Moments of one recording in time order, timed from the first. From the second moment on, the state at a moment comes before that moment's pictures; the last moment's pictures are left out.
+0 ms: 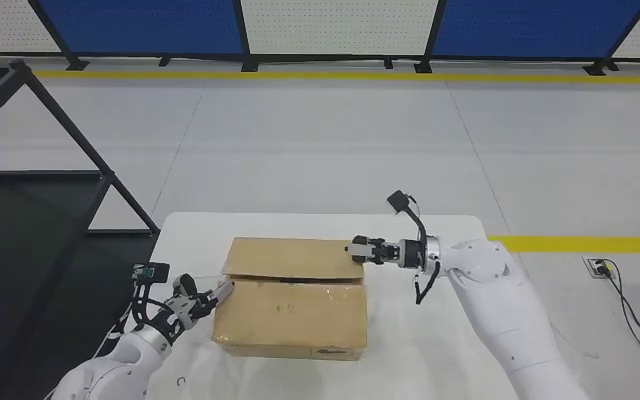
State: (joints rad) left arm 1.31 -1.07 -1.59 -1.82 0.67 -0.12 -0.51; right arm -0.47 -1.33 1.17 -0.92 0.13 -0.54 1.20
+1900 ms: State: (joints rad) left arm 1.48 -1.08 -1.78 -1.85 0.56 0.06 -0.33; right arm -0.67 -1.28 1.13 -1.23 0.20 -0.08 1.07
